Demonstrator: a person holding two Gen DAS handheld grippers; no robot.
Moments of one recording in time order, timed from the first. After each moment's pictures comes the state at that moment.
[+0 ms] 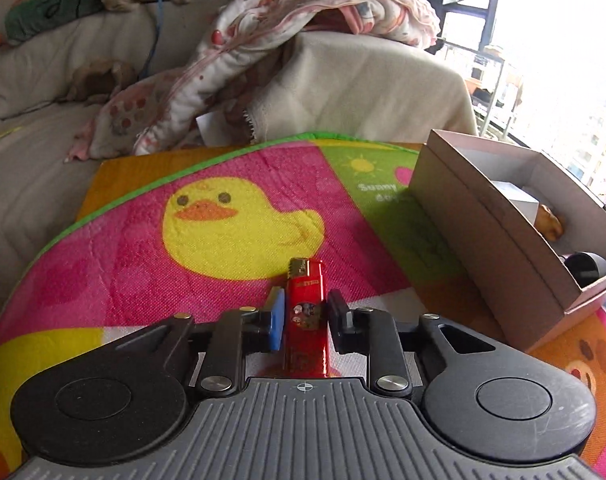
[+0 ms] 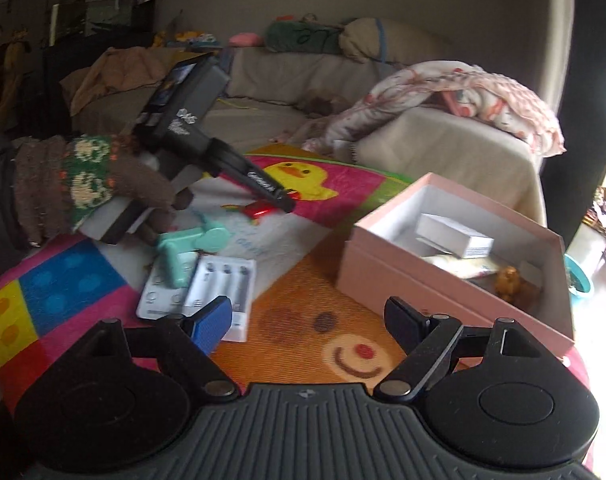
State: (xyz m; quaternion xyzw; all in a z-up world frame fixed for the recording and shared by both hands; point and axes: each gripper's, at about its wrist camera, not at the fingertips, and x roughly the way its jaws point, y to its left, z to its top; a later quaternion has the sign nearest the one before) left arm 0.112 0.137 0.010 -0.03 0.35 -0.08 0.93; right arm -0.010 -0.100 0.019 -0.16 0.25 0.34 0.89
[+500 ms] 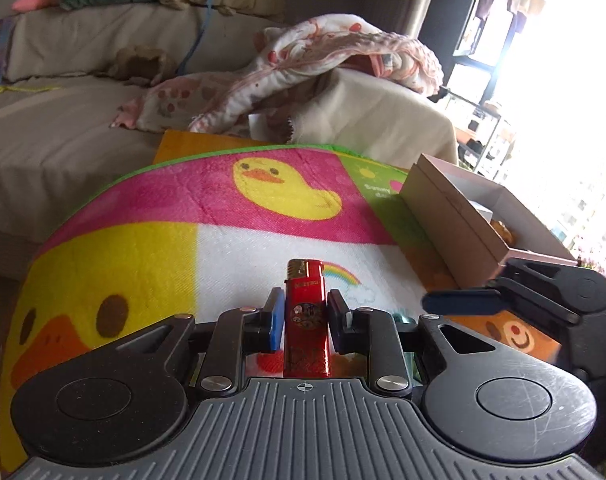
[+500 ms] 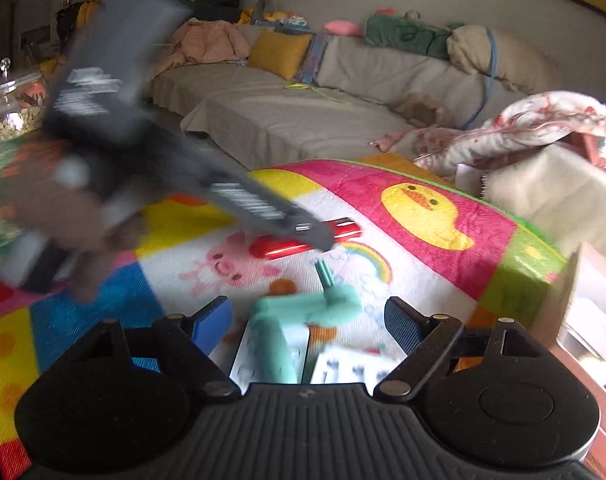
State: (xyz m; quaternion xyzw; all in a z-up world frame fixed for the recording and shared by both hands) left arm 0.002 0.197 0.022 -0.12 0.31 -0.08 0.94; right arm 0.021 0.023 -0.002 -0.21 0.25 0.44 0.84
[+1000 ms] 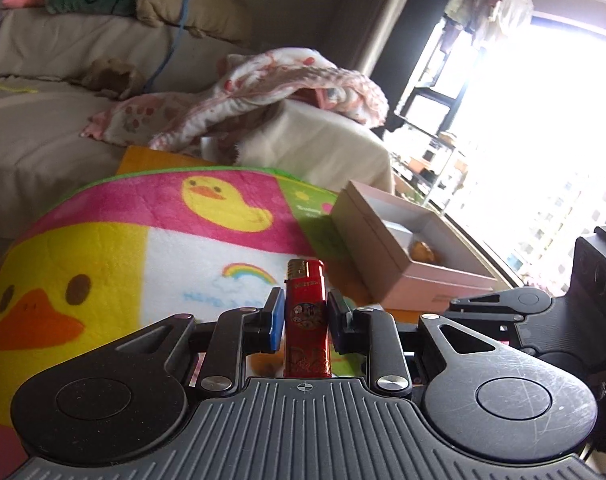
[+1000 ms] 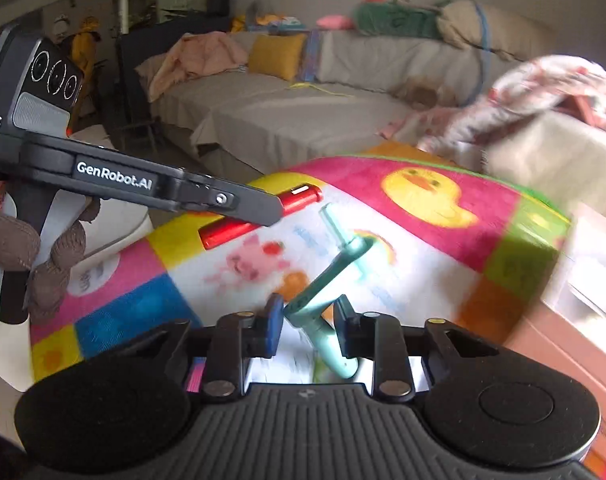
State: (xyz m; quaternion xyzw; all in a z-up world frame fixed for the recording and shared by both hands) left arm -0.042 0.172 0.050 -0.16 0.28 -0.15 0.94; right arm 0.011 -0.019 0.016 -0.15 0.28 0.44 0.84
